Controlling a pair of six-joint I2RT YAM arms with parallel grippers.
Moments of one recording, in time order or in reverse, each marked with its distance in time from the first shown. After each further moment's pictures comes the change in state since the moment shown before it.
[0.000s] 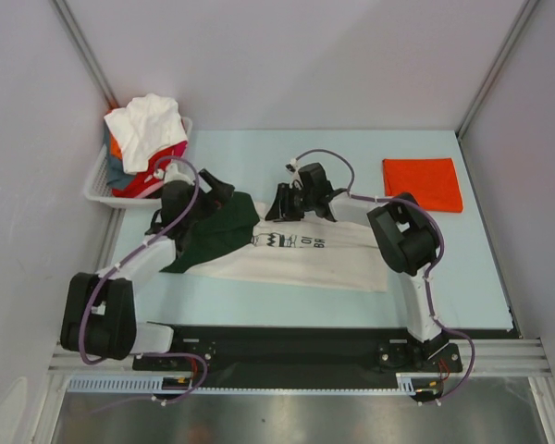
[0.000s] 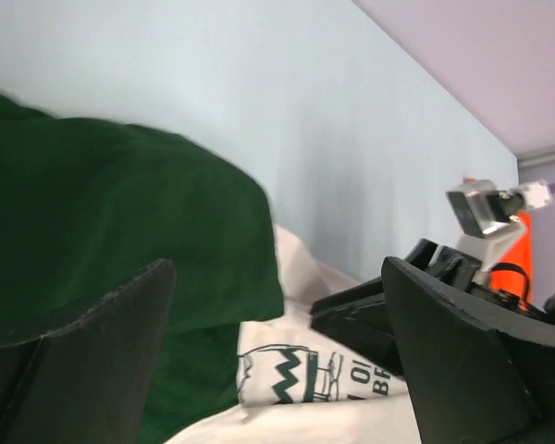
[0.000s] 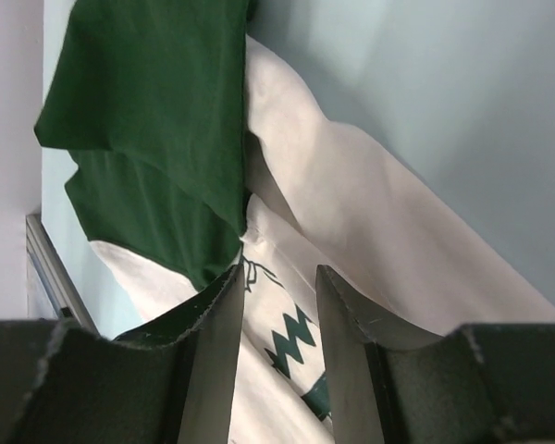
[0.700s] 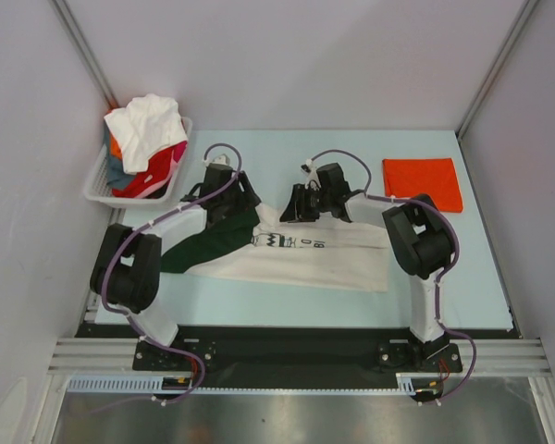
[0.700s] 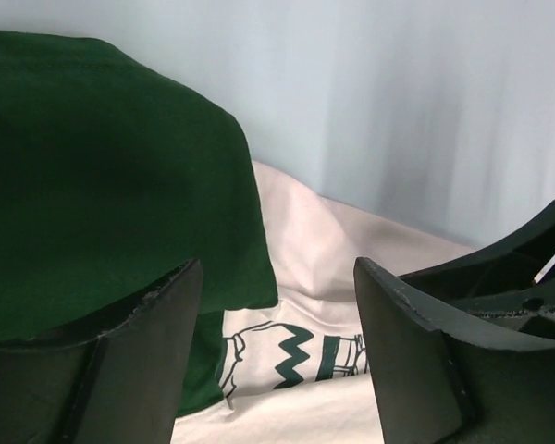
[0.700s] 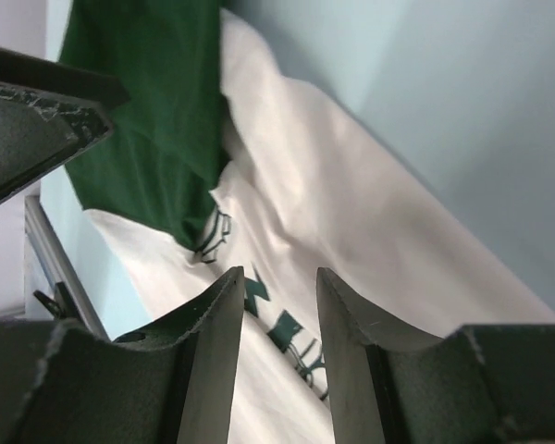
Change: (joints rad) left arm -0.195 0.331 0.344 -0.328 -0.045 0.084; right arm -0.067 -0.098 -0.132 0.019 -0.087 -0.076
